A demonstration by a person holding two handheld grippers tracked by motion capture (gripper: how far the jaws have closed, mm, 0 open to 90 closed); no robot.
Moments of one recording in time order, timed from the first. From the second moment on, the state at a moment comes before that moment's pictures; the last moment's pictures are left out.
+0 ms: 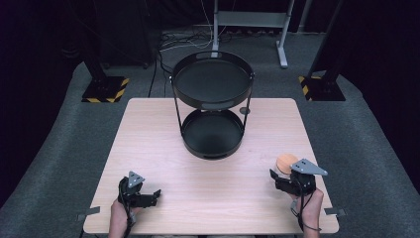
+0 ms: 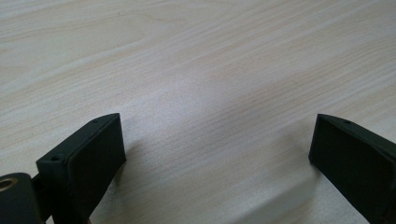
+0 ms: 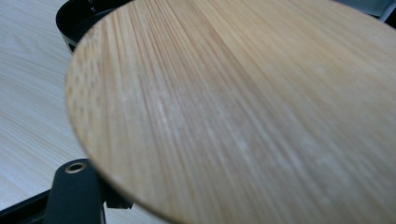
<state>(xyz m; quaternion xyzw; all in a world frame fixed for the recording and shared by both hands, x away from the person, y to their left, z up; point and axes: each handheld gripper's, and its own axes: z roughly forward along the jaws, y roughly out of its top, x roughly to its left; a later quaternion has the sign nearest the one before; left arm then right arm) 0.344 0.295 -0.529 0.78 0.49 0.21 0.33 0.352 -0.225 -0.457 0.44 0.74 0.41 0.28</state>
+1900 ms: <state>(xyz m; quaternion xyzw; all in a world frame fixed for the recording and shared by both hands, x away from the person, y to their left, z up) 0.344 0.294 -0.529 0.78 0.49 0.21 0.33 0.397 -0.180 -0.445 0.40 0.77 0.42 0.27</state>
